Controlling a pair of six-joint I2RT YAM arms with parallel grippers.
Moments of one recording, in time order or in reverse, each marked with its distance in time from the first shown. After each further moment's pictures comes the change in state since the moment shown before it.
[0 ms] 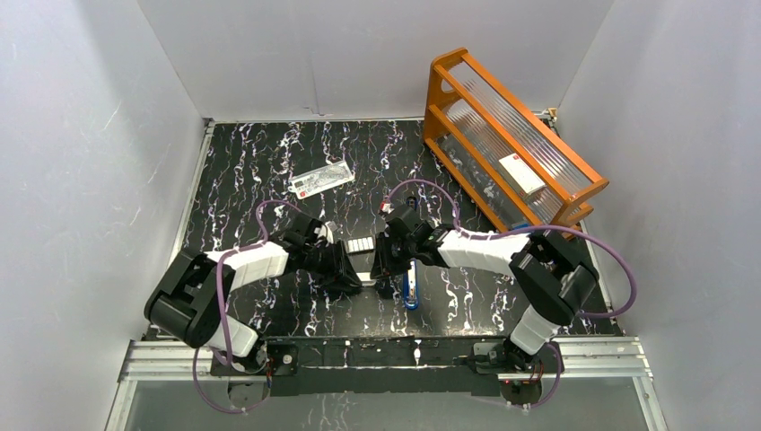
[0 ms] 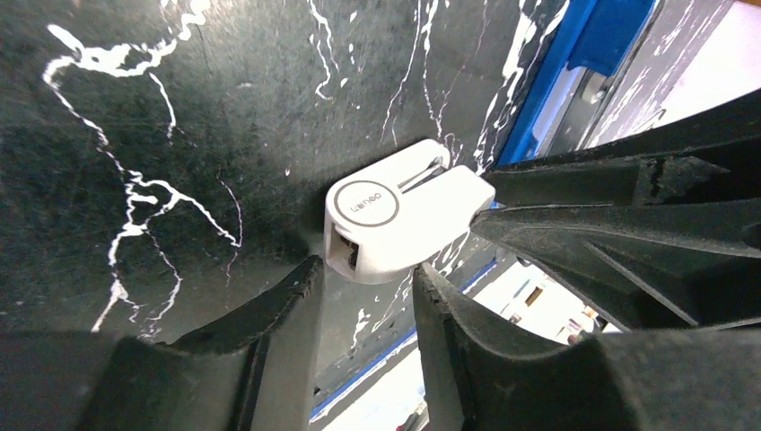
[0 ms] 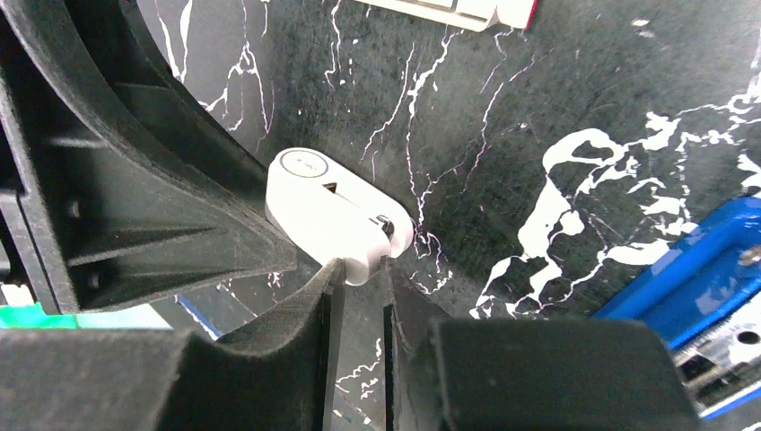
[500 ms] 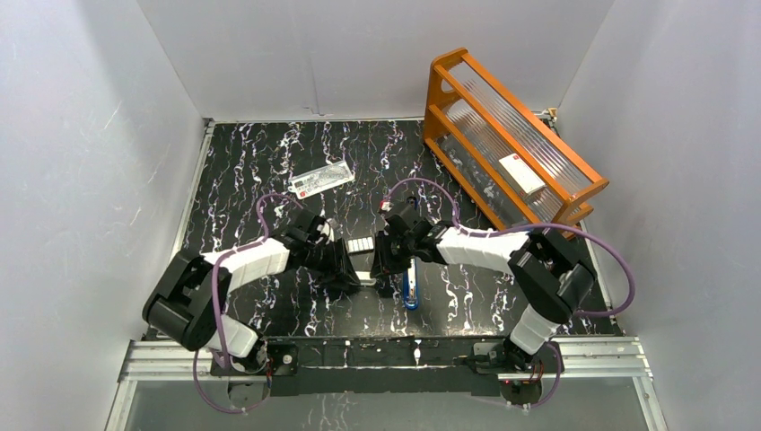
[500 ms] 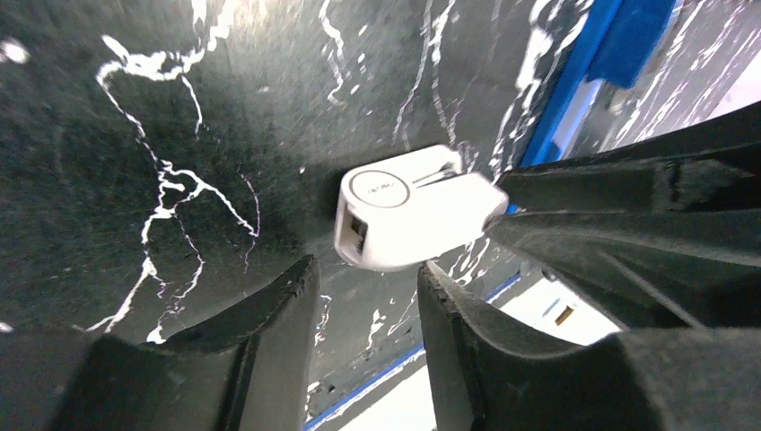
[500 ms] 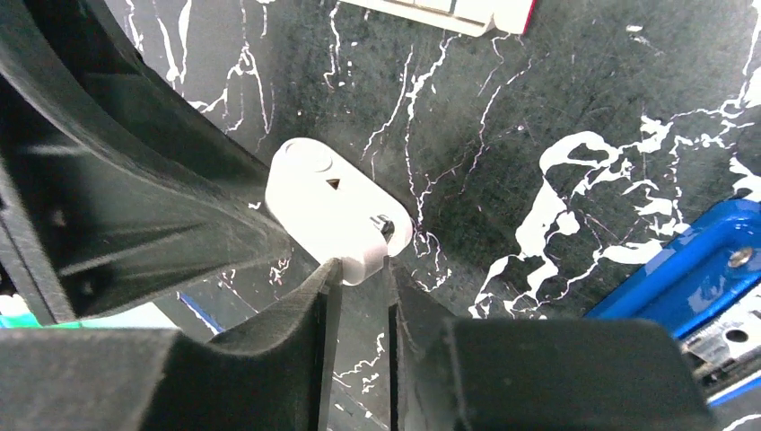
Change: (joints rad) left arm -0.023 0.000 0.044 -0.093 -0.077 0.030; right arm -0.010 0.029 0.034 -0.037 -0.019 -0.002
